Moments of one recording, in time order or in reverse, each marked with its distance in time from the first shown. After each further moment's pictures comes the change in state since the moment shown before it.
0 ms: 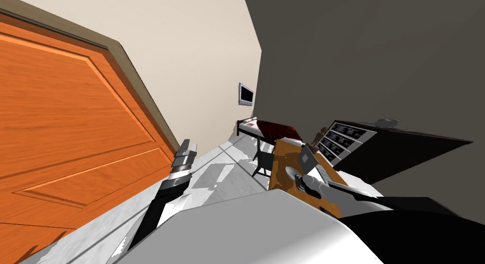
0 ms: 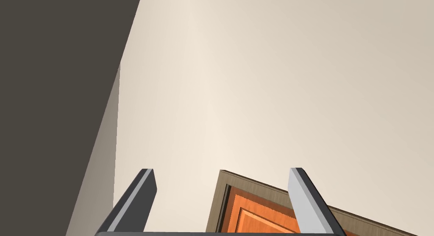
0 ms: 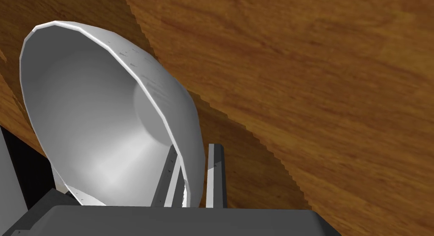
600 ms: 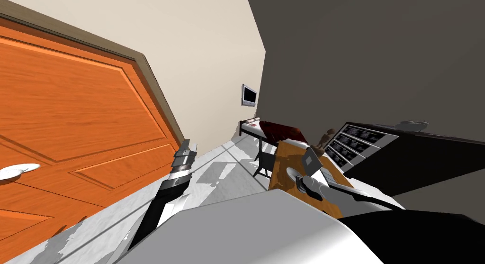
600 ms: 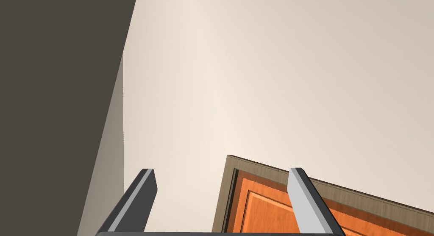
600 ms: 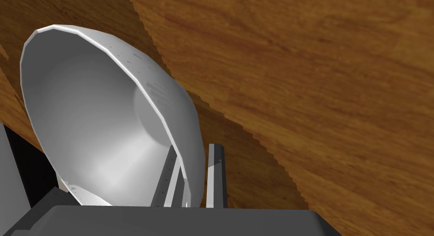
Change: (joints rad) left arm 0.000 0.000 0.000 0.000 0.000 0.000 0.000; right arm 0.004 0.006 0.018 0.002 0.069 0.022 -0.133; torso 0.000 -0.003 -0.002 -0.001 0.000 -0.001
